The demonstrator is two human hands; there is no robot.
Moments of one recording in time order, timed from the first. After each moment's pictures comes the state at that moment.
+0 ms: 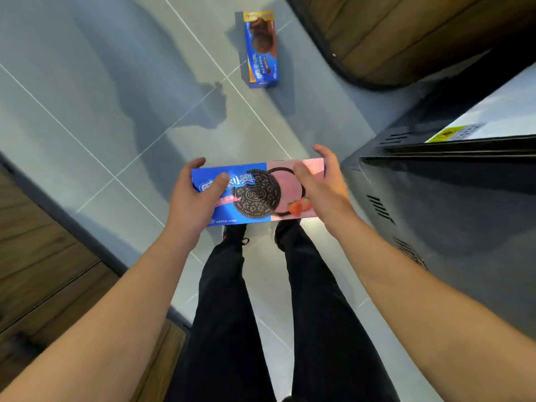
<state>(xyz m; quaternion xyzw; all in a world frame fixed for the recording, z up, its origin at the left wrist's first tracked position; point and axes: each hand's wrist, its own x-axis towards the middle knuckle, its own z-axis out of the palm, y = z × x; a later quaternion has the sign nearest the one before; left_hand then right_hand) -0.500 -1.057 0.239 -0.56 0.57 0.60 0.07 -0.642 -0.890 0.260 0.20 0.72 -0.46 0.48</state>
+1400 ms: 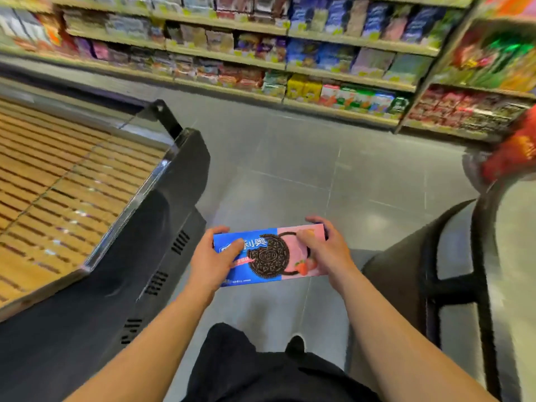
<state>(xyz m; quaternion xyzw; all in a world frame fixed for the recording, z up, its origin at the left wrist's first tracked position) -0.255 -0.466 0.538 0.37 0.73 0.36 0.45 -0.033 -0.430 0.524 0.64 0.35 -0.58 -0.37</state>
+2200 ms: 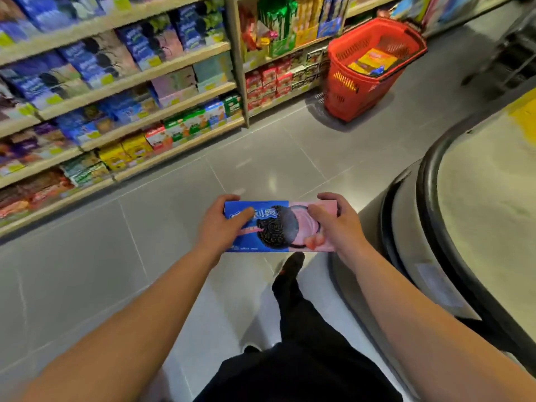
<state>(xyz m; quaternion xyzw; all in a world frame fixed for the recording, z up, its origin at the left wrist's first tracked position) 0.010 0.064 0.525 0.67 0.46 0.10 0.57 0.174 -0.107 0.509 0.75 0.06 -0.33 -0.57</state>
